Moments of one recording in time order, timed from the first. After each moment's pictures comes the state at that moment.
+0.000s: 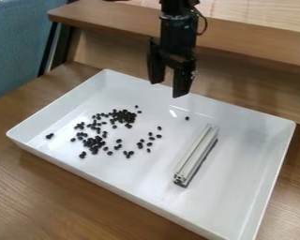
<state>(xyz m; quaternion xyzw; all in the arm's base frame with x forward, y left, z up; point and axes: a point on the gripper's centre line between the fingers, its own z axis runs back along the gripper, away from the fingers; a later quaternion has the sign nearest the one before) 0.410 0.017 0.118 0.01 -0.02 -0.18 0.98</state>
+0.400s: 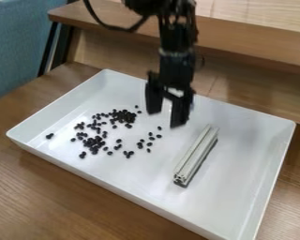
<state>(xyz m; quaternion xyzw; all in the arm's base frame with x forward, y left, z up) 0.386 -0.007 0.067 -0.02 0.03 -0.18 0.98</state>
